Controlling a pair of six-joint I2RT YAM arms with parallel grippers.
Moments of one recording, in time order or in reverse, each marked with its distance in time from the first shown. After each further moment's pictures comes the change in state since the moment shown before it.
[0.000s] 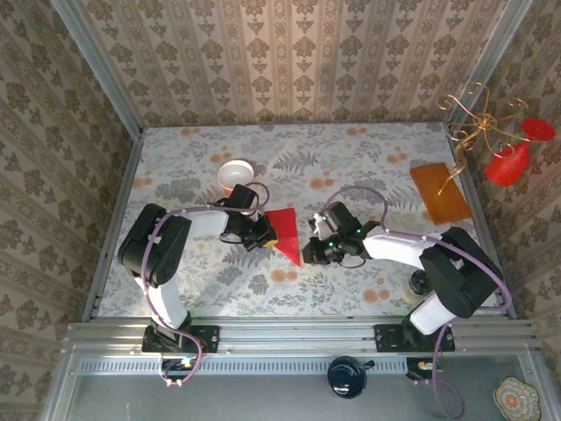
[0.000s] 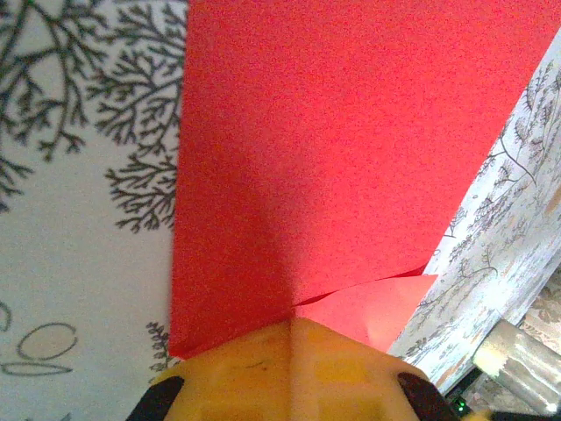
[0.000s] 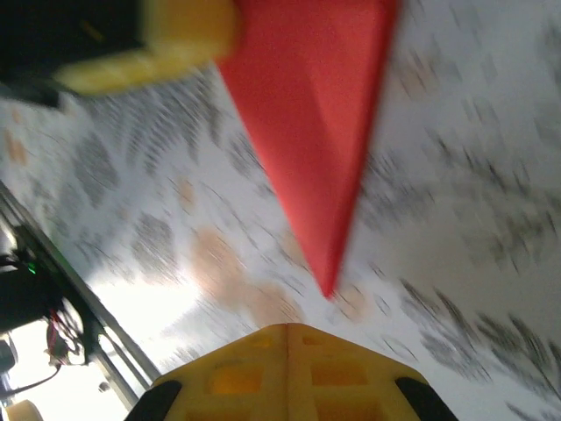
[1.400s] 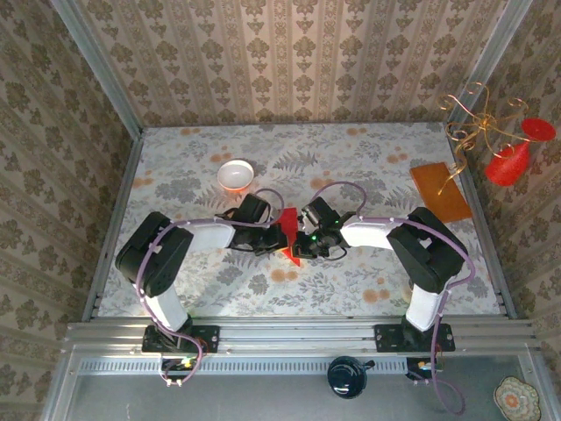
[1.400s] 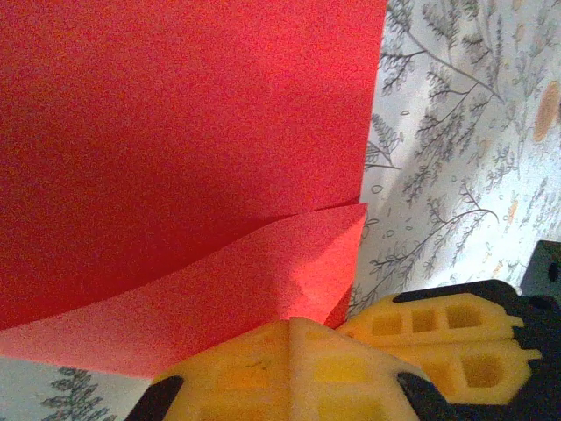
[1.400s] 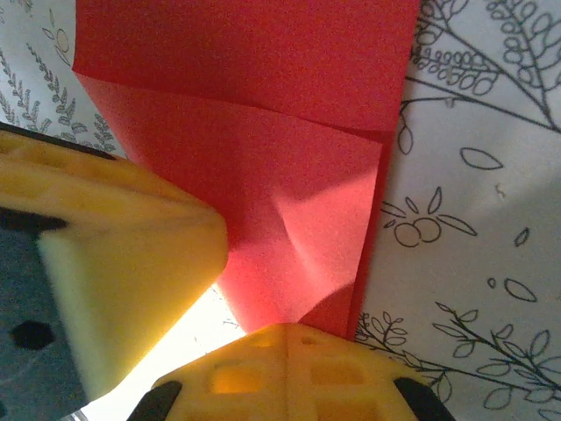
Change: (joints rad) left arm -0.135 -0.063 -0.089 0.175 -0.064 0.056; right arm 0.034 0.236 0.153 -0.026 0.093 0.067
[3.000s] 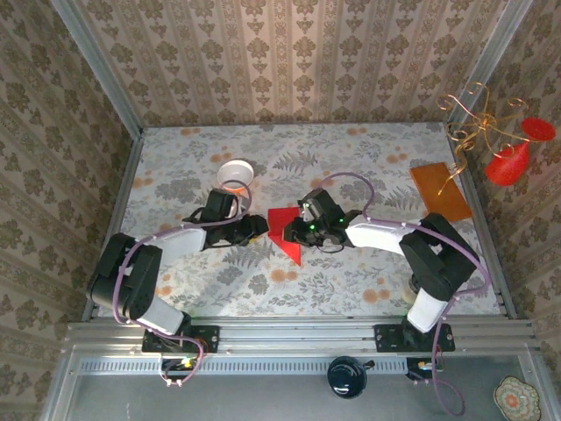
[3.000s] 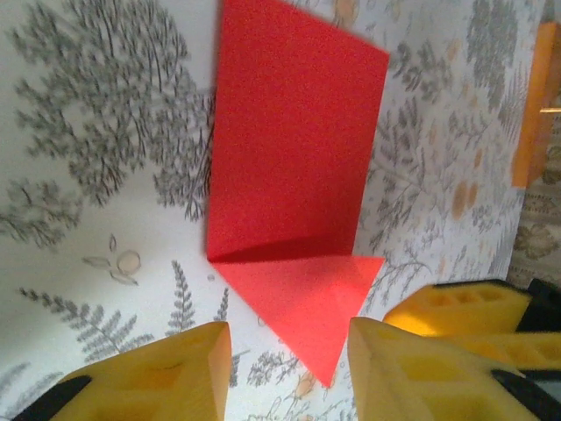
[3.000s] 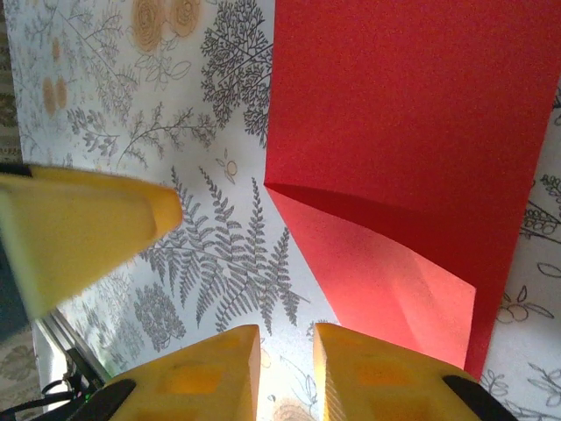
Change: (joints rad) left arm 0.195 -0.221 -0.133 0.029 0.041 -0.024; right arm -0.002 -0.079 0.000 0.164 0.043 0.146
